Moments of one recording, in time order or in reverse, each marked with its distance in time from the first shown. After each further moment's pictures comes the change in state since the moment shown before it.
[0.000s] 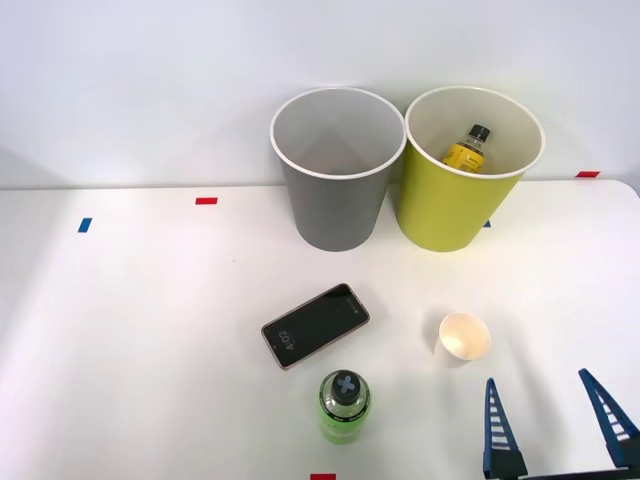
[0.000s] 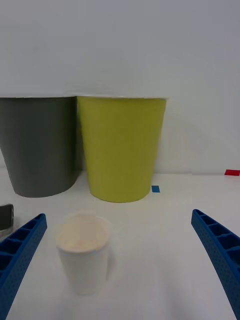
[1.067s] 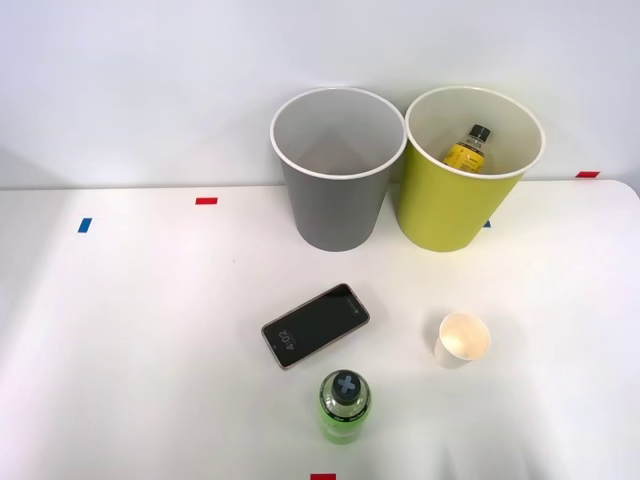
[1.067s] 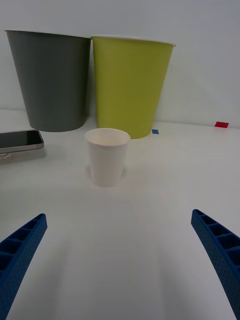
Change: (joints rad) arm 0.162 -0.024 0.143 0.198 -0.080 -0.216 0.178
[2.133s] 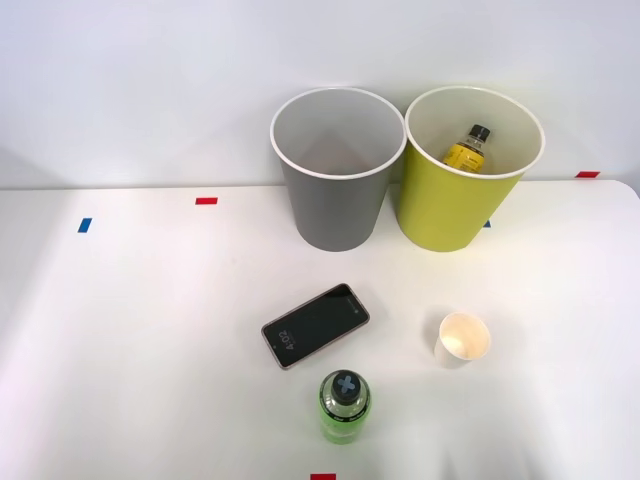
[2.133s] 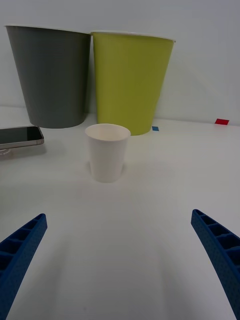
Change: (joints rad) arm -0.002 0.000 -0.001 0.011 0.000 -0.001 0.000
